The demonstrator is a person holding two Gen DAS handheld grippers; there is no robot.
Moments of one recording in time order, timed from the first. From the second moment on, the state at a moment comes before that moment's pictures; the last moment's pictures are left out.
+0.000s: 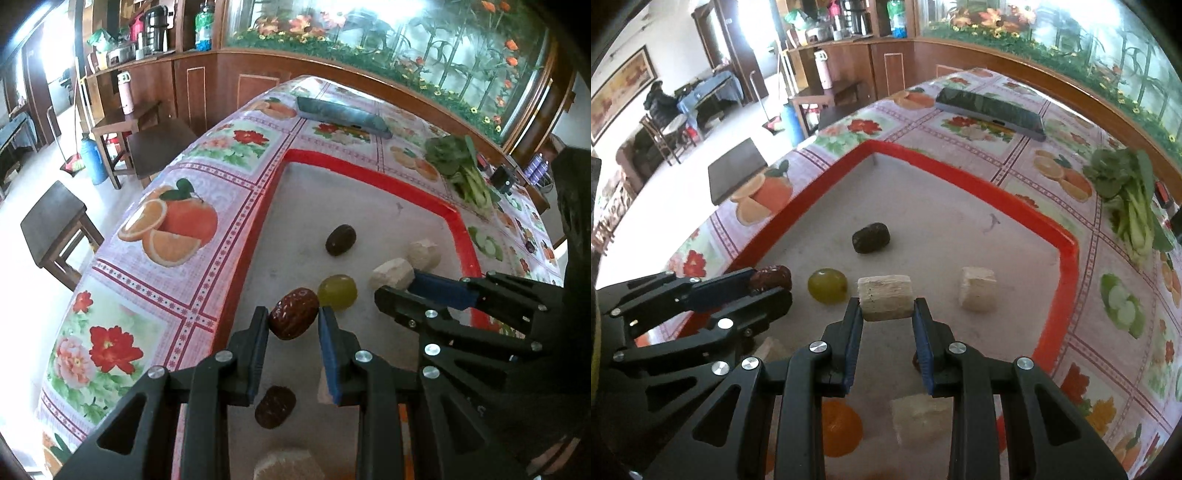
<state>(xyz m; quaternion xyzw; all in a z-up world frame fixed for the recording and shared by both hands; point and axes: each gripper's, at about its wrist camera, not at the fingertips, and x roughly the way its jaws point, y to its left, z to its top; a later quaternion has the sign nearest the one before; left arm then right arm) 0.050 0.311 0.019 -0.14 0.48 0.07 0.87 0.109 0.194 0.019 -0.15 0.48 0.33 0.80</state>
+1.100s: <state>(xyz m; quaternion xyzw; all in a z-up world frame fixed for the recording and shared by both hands) 0.039 0.297 0.025 -0.15 0.48 0.10 0.86 0.093 0.149 0.034 -0.18 0.48 0.26 0.82</state>
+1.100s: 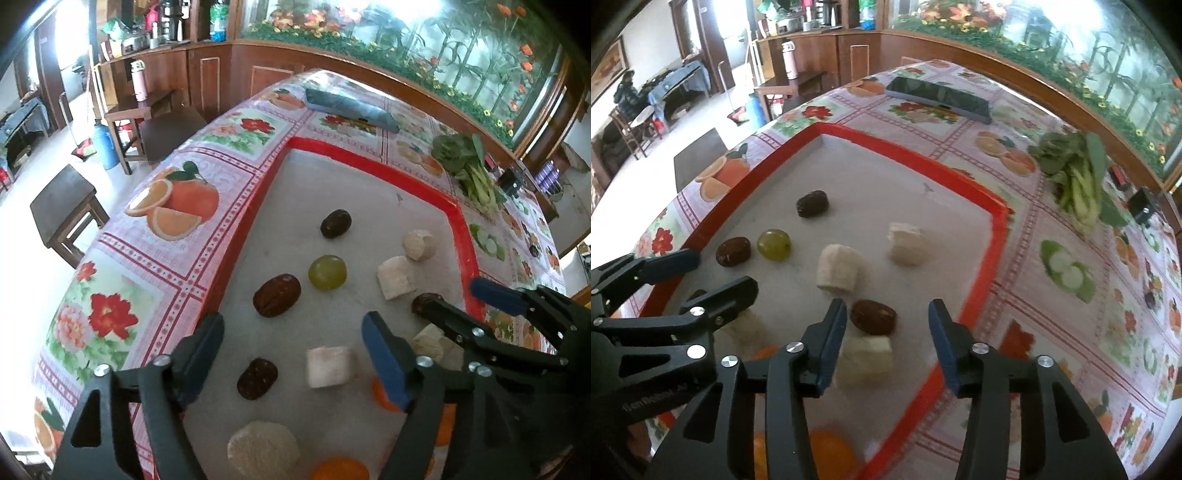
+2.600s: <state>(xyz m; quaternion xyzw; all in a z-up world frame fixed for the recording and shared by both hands) -0.125 0.162 0.067 -0.11 0.41 0.25 0.87 -0.074 0.017 0.043 -0.19 0.41 0.27 0.85</state>
